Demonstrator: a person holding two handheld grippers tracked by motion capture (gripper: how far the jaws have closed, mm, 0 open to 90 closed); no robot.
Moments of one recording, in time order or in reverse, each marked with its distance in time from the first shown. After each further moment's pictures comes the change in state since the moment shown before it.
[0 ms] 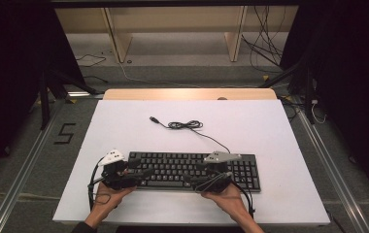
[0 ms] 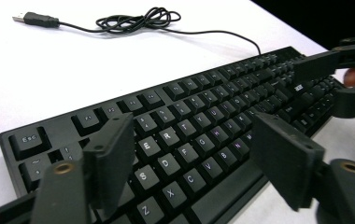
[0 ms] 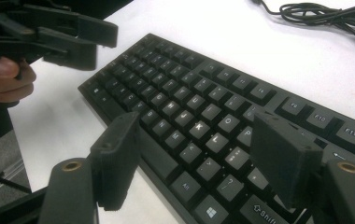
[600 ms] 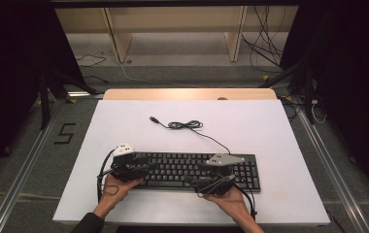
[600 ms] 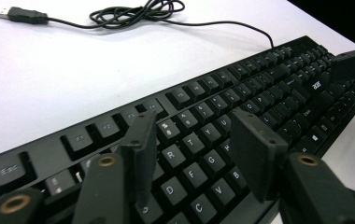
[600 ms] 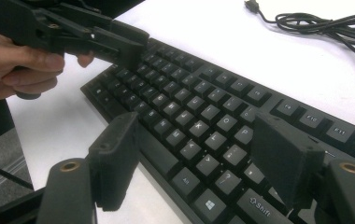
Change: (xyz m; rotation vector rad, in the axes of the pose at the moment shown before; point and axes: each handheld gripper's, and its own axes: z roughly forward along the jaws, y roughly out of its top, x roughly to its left) left arm 0.000 0.015 0.026 0.066 0.012 0.019; right arm 0.003 -0.004 -0.009 -0.028 -0.012 -0.024
